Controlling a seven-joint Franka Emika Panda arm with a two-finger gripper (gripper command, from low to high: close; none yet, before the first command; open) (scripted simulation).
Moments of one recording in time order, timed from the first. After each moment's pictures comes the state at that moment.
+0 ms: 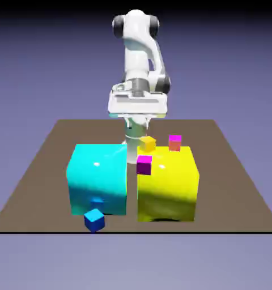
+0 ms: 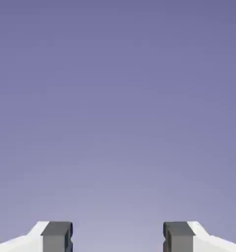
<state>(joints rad) 0.01 -0.53 -0.01 -2.77 0.02 2.99 0.75</state>
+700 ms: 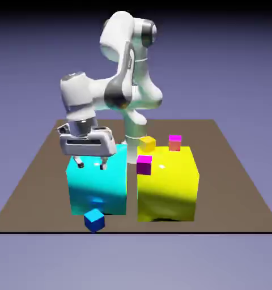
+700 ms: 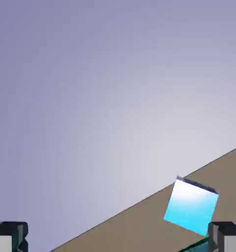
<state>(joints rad) -0.08 0.18 -0.26 -2.01 0.36 2.20 0.85</state>
